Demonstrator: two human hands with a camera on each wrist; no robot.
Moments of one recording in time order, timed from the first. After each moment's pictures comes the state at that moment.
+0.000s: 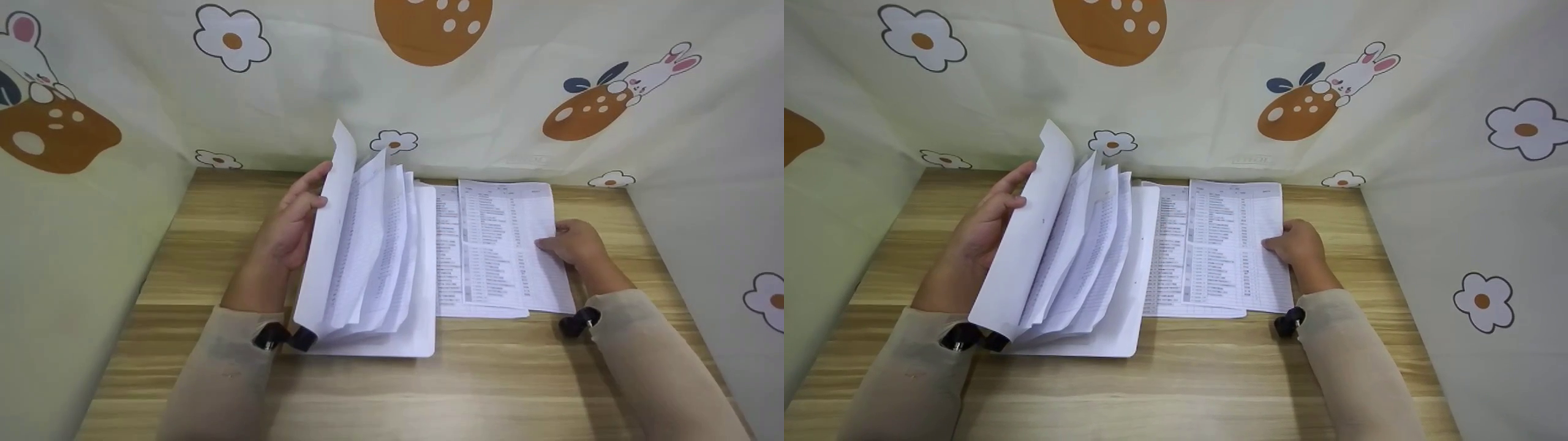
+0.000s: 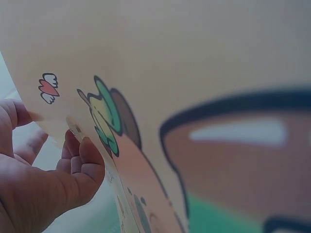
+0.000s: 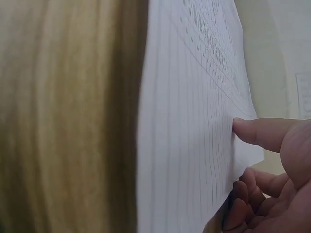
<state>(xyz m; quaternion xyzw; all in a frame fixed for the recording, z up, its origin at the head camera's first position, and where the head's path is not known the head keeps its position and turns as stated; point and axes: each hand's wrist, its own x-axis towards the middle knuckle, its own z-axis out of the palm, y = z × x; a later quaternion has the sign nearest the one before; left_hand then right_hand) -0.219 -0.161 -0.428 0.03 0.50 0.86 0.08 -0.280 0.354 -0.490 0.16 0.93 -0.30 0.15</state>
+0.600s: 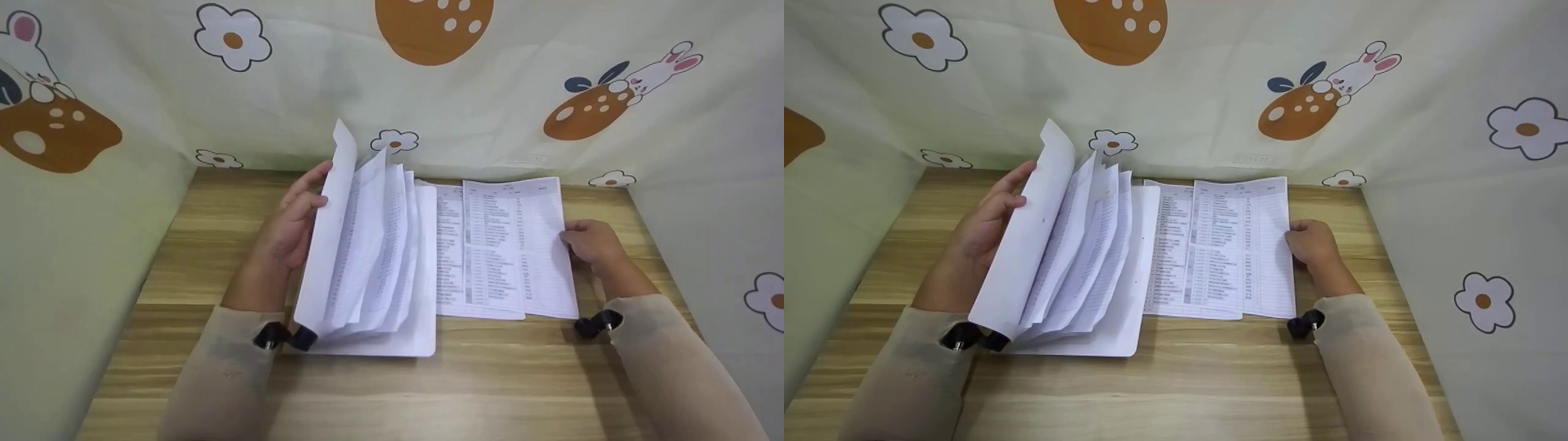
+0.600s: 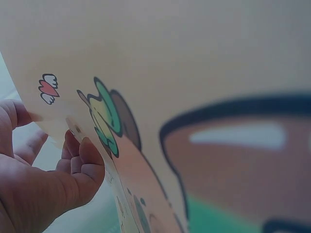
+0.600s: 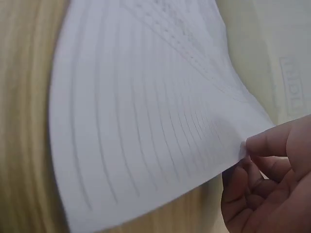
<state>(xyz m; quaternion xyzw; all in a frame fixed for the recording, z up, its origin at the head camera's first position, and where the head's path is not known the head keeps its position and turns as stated) -0.220 -0.162 -0.428 0.03 0.50 0.86 0.08 -0.272 0.375 -0.481 0.15 0.91 -0.37 0.11</state>
